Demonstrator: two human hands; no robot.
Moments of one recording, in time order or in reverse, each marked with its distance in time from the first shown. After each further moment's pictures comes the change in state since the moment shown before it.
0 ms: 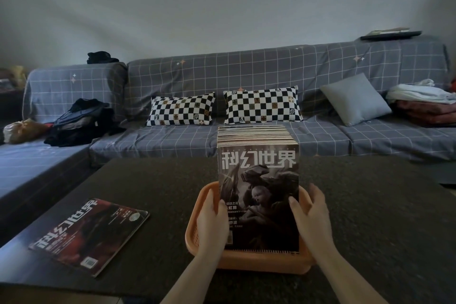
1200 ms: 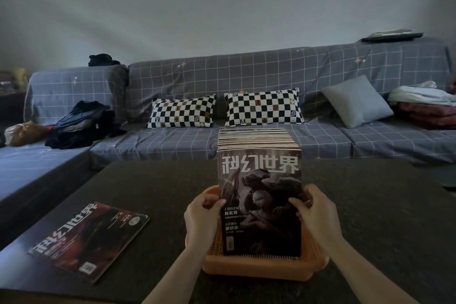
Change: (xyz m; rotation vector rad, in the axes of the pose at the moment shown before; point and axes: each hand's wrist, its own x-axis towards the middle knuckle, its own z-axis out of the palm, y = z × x) left_hand 0.028 -0.006 -0.016 0.033 0.139 -0.003; right_hand 0.023 -0.008 -0.011 -0.220 -0.061 -0.221
